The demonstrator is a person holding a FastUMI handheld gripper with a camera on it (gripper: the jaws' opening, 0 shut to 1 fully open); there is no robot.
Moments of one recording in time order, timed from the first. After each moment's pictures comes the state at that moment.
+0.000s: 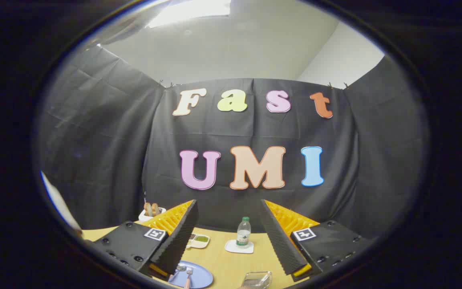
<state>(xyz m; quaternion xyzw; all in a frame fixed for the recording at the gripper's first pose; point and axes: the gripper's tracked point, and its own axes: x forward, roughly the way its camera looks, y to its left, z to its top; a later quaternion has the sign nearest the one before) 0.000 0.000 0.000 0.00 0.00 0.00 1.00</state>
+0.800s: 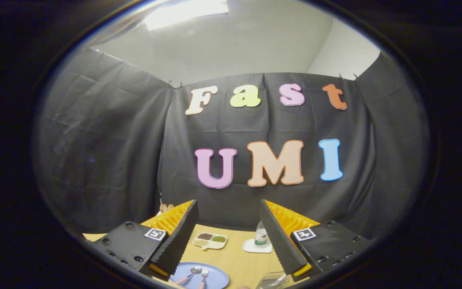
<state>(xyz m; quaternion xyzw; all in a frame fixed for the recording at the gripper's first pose) 0.015 0.033 -0.007 0.02 0.01 0.05 1.00</state>
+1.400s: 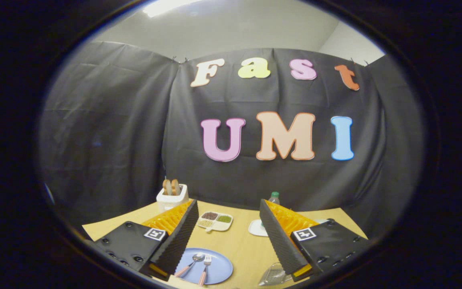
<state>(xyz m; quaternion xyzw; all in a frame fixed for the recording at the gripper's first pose) 0.031 0.060 -0.094 0.00 0.14 0.08 0.99</state>
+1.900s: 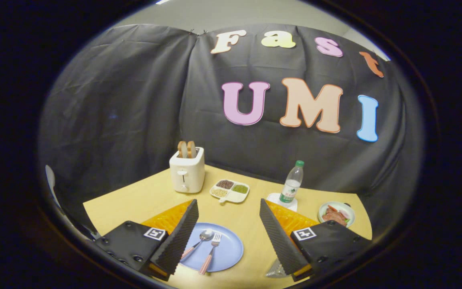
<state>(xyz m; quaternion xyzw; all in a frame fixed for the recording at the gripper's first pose) 0.020 0.091 -0.180 -0.05 0.24 0.15 0.96</state>
